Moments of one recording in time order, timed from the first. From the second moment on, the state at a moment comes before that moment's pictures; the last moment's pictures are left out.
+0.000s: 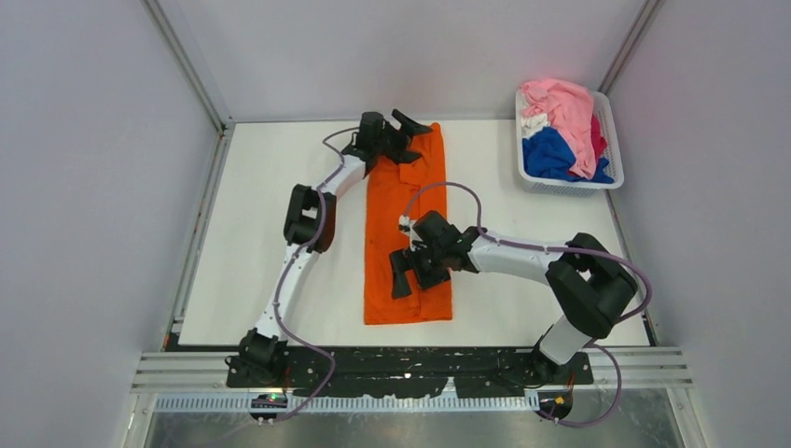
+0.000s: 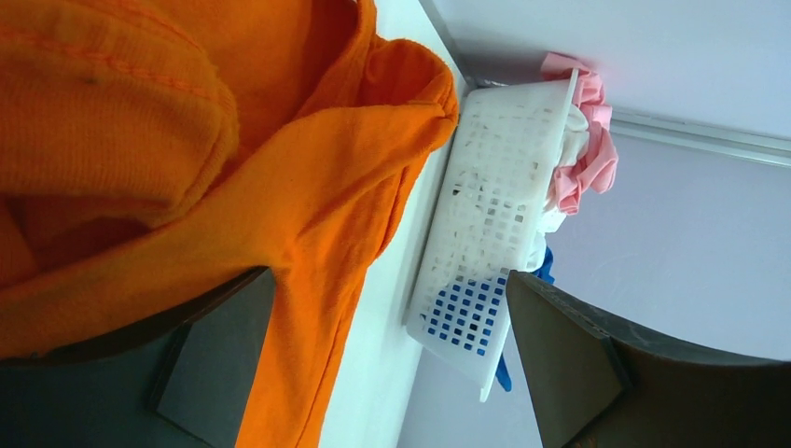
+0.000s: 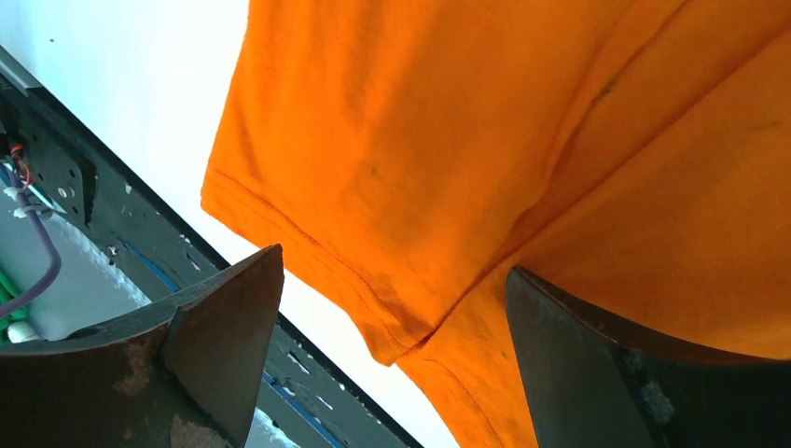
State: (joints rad) left arm -0.36 2.80 2.41 0.02 0.44 -1.35; right arm 0.81 1.62 0.90 -0.30 -0.34 0.45
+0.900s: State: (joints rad) left arm -0.51 1.03 0.74 -0.20 0.28 -0.65; right arm 0.69 1.11 0.55 -0.41 -0.28 0.51
